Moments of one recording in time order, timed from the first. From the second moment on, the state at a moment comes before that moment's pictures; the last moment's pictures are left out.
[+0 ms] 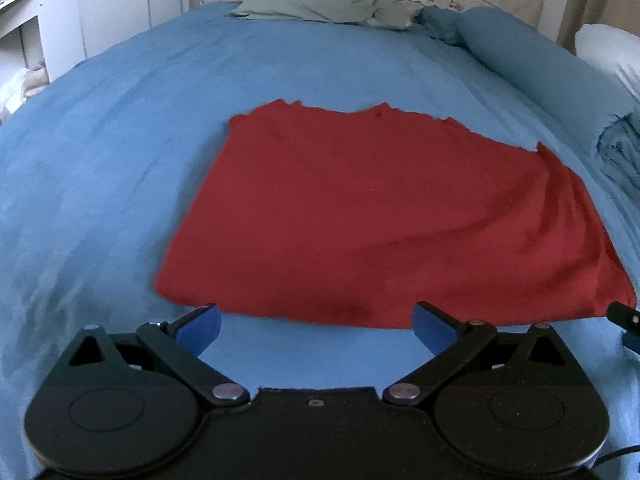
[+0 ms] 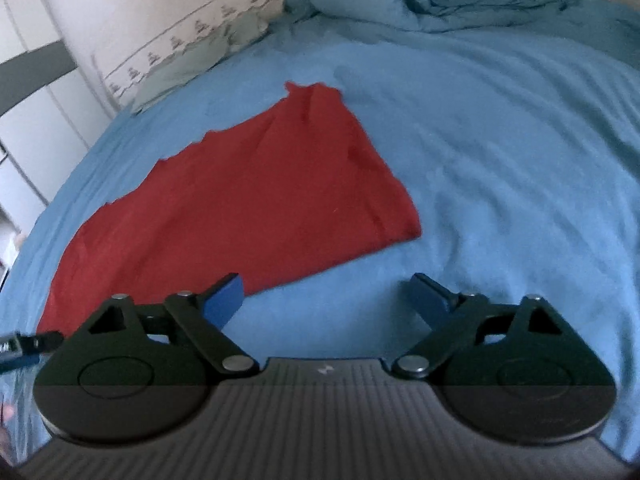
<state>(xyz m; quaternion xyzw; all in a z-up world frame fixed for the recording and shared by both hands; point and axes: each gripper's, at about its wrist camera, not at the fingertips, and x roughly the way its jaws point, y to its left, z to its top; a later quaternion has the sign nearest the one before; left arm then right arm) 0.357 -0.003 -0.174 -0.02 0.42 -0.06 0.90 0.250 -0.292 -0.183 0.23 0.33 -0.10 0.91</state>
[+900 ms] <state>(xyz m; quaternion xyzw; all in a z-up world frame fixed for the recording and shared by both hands) 0.439 -0.078 -0.174 -0.05 0.43 -0.12 0.90 0.271 -0.317 -0.211 0.40 0.23 -0.17 0.87</state>
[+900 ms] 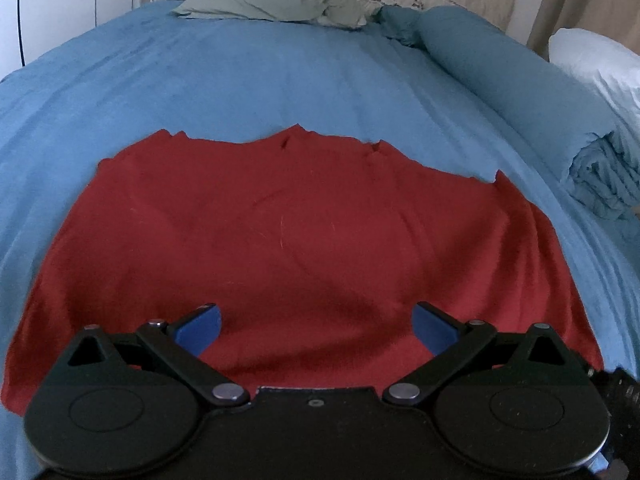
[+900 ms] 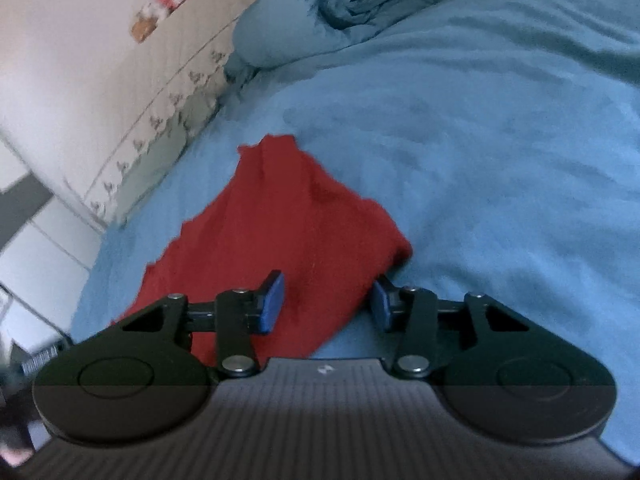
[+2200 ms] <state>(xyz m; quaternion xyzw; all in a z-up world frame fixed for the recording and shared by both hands) 0.391 0.120 -0.186 -0.02 0.48 -0.07 0.87 0.415 -0.046 -0.159 0.15 0.35 0.23 0.90</state>
